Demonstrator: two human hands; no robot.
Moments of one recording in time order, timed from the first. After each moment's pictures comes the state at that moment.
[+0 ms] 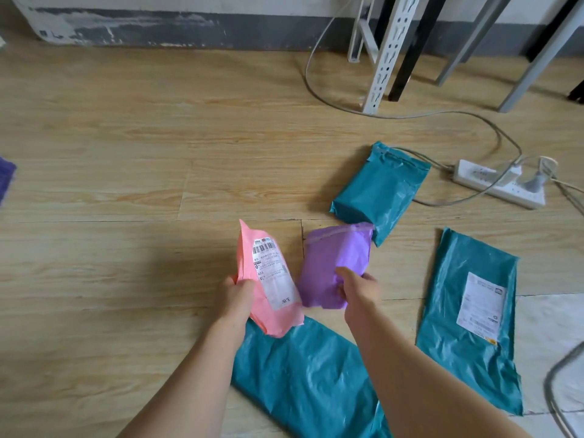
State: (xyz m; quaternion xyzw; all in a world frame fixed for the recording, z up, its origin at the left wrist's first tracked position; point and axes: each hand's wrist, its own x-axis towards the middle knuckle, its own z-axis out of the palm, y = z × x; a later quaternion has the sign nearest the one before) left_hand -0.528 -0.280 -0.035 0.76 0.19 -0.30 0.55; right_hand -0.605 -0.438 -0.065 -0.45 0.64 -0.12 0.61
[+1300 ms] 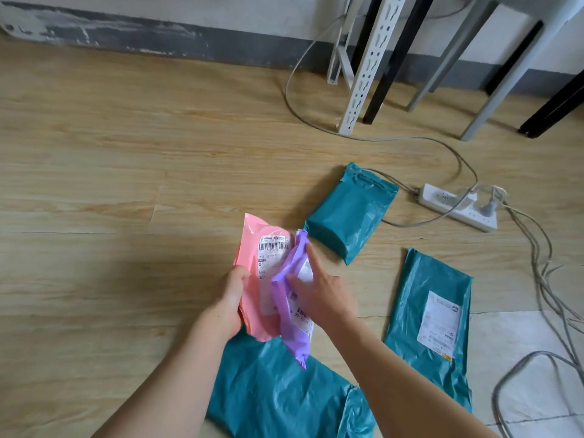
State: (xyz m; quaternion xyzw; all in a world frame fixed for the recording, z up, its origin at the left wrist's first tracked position) left_hand -0.516 -0.328 -0.008 0.65 0.25 -0.43 0.58; right_hand -0.600 -0.445 0.003 -0.88 0.37 0.11 0.28
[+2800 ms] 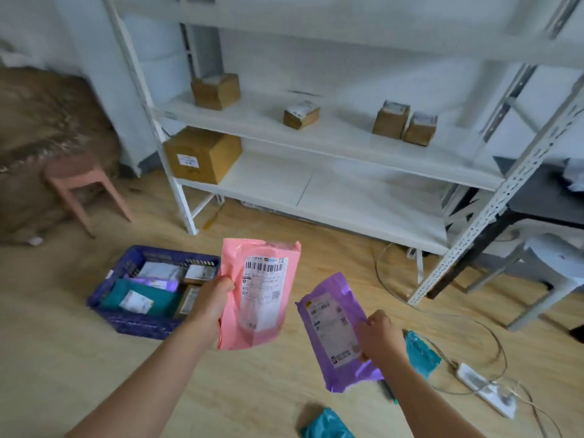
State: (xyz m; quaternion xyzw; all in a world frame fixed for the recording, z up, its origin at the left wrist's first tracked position) left_hand -0.426 -0.024 0.717 0.71 0.23 -0.17 0.64; right_hand -0.524 -0.265 0.694 -0.85 0.38 0.12 0.33
